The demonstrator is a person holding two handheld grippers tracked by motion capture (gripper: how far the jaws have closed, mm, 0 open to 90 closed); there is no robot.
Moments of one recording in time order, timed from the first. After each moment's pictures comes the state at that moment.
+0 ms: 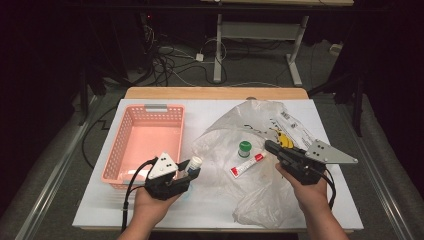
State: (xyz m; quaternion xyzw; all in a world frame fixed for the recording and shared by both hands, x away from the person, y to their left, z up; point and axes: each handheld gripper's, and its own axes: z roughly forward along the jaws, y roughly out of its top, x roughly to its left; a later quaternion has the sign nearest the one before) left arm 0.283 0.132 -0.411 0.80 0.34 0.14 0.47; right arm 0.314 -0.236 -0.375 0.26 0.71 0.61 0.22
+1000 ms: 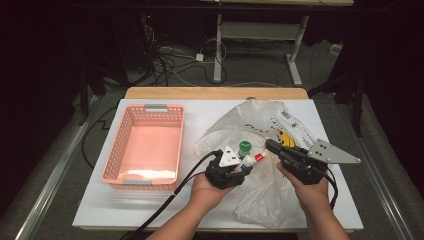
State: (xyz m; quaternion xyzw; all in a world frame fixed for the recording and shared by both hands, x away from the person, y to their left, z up) left arm 0.333 0.000 -0.436 0.84 0.28 0.10 0.46; right arm 0.313 -0.237 -0.371 0.26 0.71 0.62 0.22
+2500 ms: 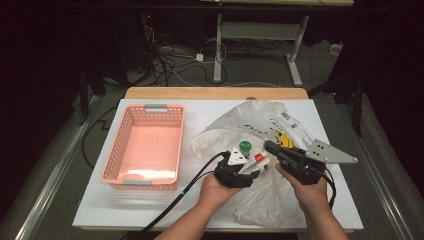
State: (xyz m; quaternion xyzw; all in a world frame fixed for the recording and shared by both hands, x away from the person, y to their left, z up) left arm 0.345 -0.012 -0.464 0.83 0.29 0.08 0.46; right arm 0.315 -0.236 -0.376 0.26 0.72 0.61 0.22
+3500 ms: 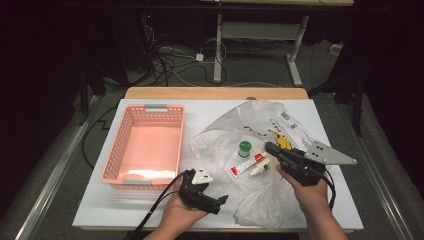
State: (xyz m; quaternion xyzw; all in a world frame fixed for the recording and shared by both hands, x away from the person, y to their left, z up) left arm 0.296 0.068 -0.478 0.86 0.33 0.07 0.38; right arm 0.313 -0.237 -0.379 0.27 0.72 0.60 0.22
